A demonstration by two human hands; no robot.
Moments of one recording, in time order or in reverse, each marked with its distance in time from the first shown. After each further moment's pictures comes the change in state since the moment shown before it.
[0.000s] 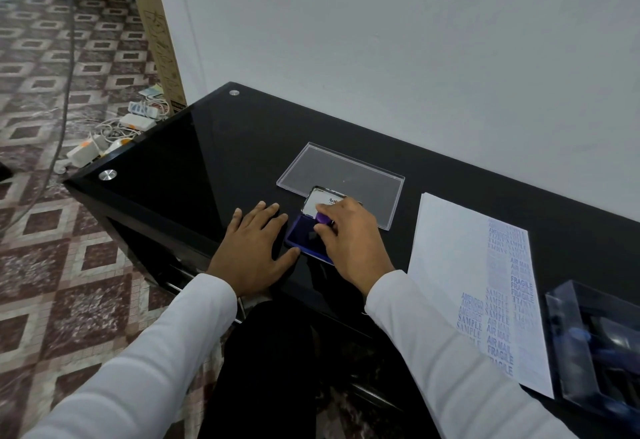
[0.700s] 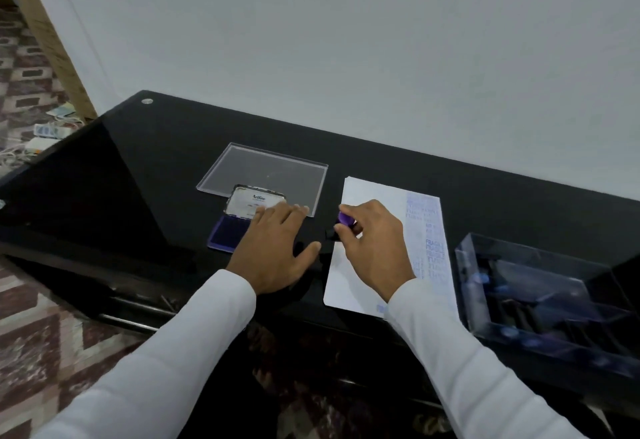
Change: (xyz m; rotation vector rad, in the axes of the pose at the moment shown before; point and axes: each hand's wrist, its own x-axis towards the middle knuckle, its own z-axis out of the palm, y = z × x) left_hand 0.023 0.141 0.007 -0.162 0.035 0.310; right_hand -0.079 0.092 -0.069 0.056 0.297 0.233
